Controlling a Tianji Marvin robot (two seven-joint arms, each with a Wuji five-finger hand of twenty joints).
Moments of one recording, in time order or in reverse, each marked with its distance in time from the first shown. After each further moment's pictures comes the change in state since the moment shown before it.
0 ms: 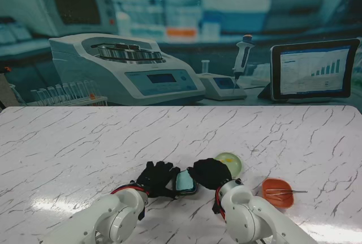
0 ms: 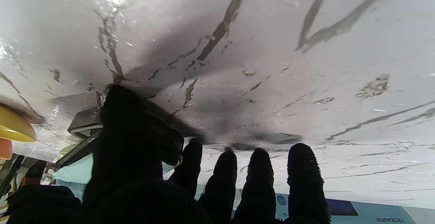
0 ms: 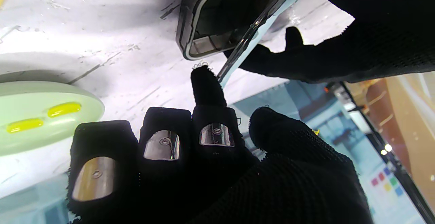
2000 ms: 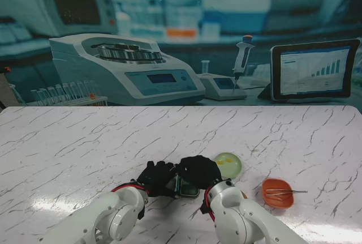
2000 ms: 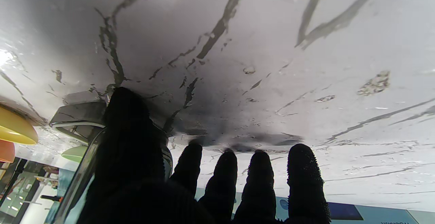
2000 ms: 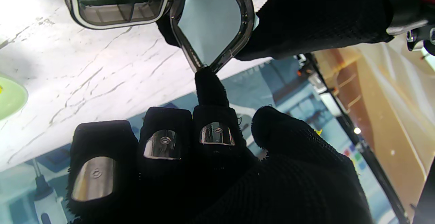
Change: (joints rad) left arm -0.014 0.004 0.005 -0.001 -0.006 -0.008 -0.029; right arm 0.002 -0.016 -0.058 -0.070 0.004 0.016 -0.062; left_hand 0.018 0.001 0.003 0.002 -0.001 0.001 -0.012 -0.001 0.000 -0.001 0.000 0.000 -0.010 0.000 -0.015 -0.002 0.000 0.000 0.000 0.000; right_hand 0.000 0.001 -0.032 0.000 -0.009 -0.031 -0.076 -0.073 -0.001 0.000 0.000 -0.011 0.000 0.000 0.001 -0.011 0.006 0.000 0.001 -0.013
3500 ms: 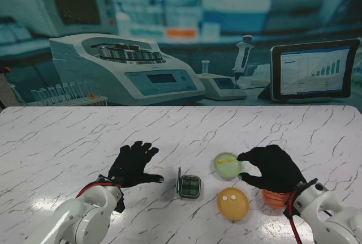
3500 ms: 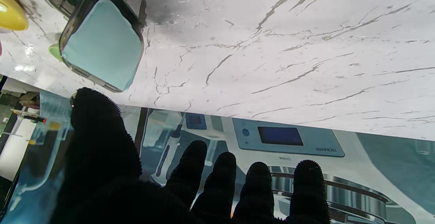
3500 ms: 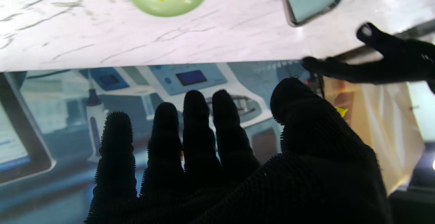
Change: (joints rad) left arm 0.309 -0.023 -0.389 -0.282 0.053 -0.070 0.067; right arm -0.491 0.051 0.774 -0.338 -0.210 -0.518 0.255; left_hand -0.193 0.002 0.005 0.001 0.096 0.056 -0.076 -0.302 0.048 -0.015 -0.086 -0.126 0.002 -0.027 -0.215 -0.287 0.013 -0.007 -0.496 -0.409; right_hand -0.021 -0.210 -0.028 -0.124 -0.215 -0.108 -0.259 0.021 -0.542 0.173 -1.300 -0.419 -0.652 0.091 -1.379 -0.506 -0.795 0.003 -1.204 -0.234
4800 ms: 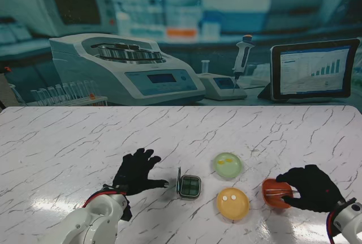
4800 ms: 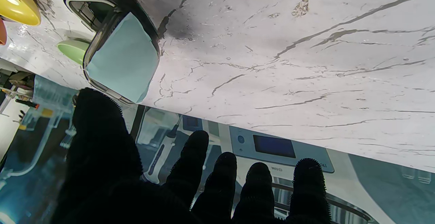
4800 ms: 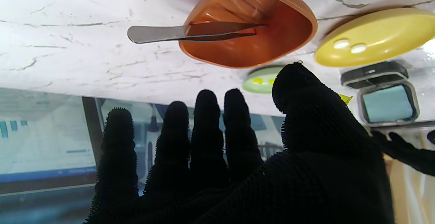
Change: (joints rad) left arm 0.021 -0.010 0.061 0.019 -0.068 0.080 0.081; right arm -0.058 0.017 0.199 0.254 -0.216 -0.198 -0.145; left_hand 0.000 0.000 0.011 0.000 0.075 0.000 0.069 0.040 0.003 0.003 -0.002 -0.010 -0.001 0.000 0.000 -0.022 0.004 0.000 0.029 0.010; right_hand 0.031 -0.093 -0.001 -0.029 -0.026 -0.115 0.018 0.083 -0.020 -0.110 0.043 -0.014 0.006 -0.098 0.024 -0.027 0.043 0.000 -0.022 -0.034
